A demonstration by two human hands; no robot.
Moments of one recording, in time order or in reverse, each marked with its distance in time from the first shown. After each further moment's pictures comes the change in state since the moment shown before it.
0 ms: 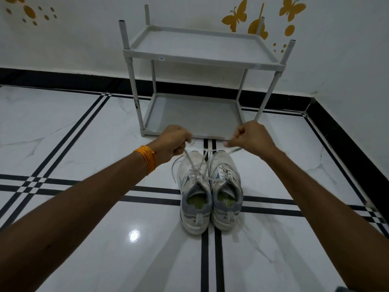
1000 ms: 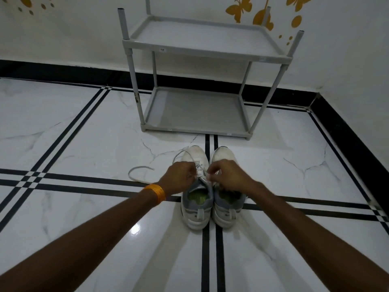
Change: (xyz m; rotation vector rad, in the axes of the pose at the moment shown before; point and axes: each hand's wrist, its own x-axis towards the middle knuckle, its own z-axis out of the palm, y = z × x) left_hand -0.004 -0.110 0.024 0.840 -0.086 0.332; right_hand -0.047 0.020 0.092 -0.040 -0.352 -0.097
